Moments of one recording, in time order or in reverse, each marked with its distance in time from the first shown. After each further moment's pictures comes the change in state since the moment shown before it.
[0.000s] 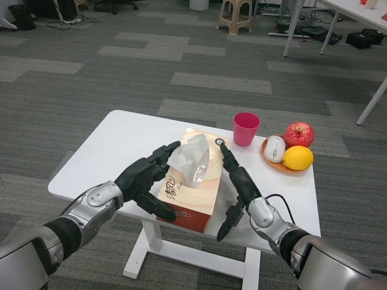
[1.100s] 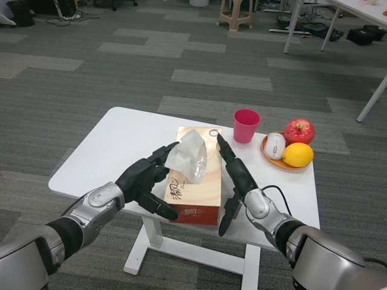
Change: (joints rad) left arm 0.006 -0.003 -0.066 0.004 -0.086 0.001 0.006; right arm -0.040 0.021 0.017 0.021 0.000 0.000 -0.020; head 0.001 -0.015
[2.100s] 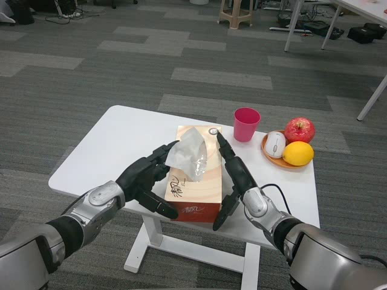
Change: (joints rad) left arm 0.001 0.001 0.001 -0.005 -0.002 0.000 0.007; right arm -0.010 0.014 0.003 0.027 -0.010 0.000 -0.035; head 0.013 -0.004
